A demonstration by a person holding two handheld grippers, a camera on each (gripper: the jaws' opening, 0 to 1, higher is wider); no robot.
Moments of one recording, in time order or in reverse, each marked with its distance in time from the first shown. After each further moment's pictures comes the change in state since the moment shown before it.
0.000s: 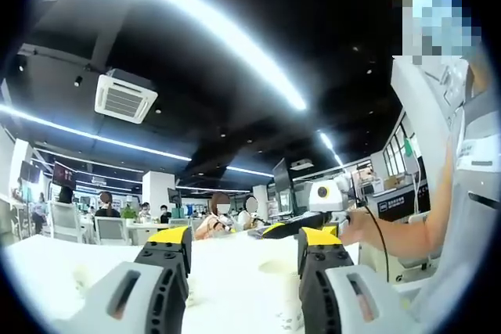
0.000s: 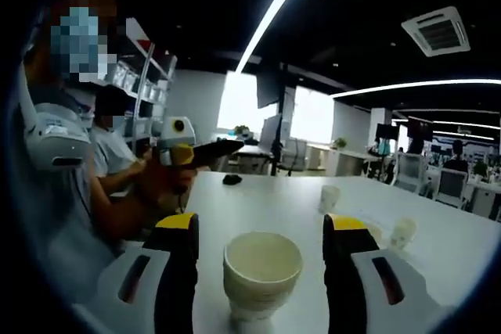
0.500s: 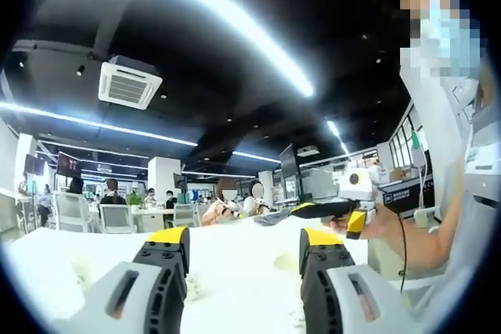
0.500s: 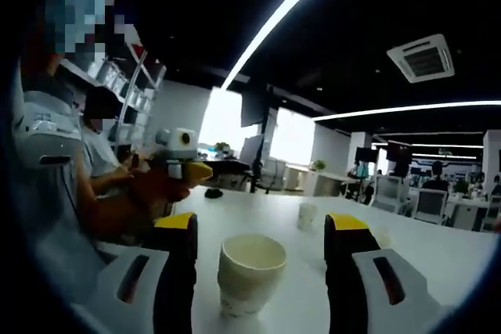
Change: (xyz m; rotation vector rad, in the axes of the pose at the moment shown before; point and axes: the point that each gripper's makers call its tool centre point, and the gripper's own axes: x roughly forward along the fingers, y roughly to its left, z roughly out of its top) left arm 0.025 0.019 -0.013 -0.010 0.098 0.046; right arm -0.030 0.000 0.012 -0.079 -0.093 -0.118
